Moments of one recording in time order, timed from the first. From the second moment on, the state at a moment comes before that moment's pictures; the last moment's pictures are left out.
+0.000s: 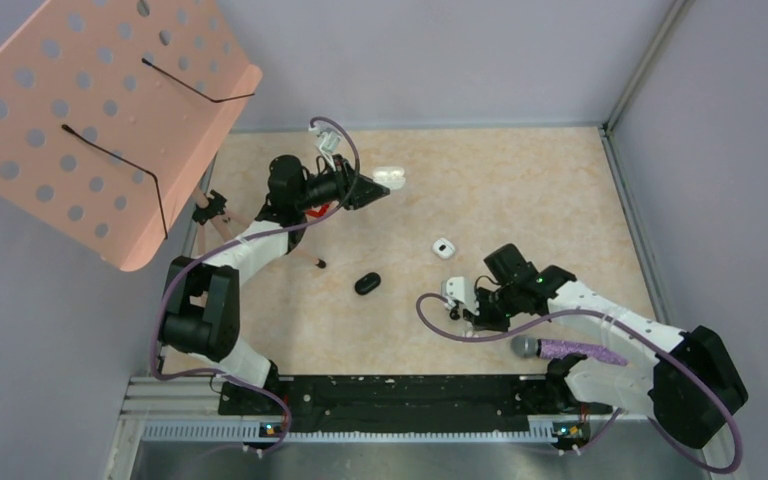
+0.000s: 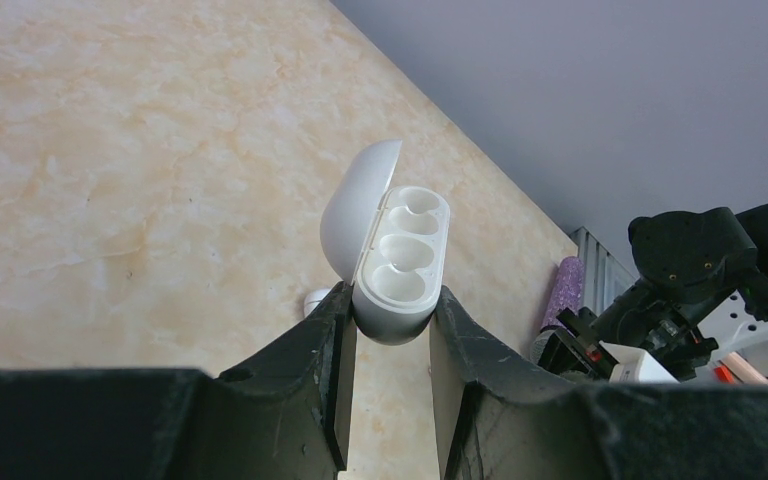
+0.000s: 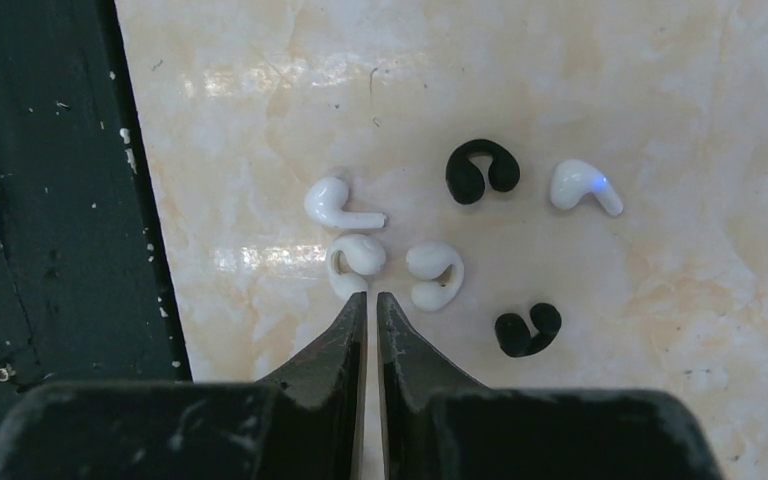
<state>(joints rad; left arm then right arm) -0.26 1.57 0.95 0.60 0.87 -0.57 0.63 1.10 0.60 -0.67 -0.46 -0.80</state>
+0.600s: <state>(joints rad) -0.26 1.57 0.95 0.61 0.88 -0.58 0.63 1.18 0.59 -0.55 -0.39 -0.66</state>
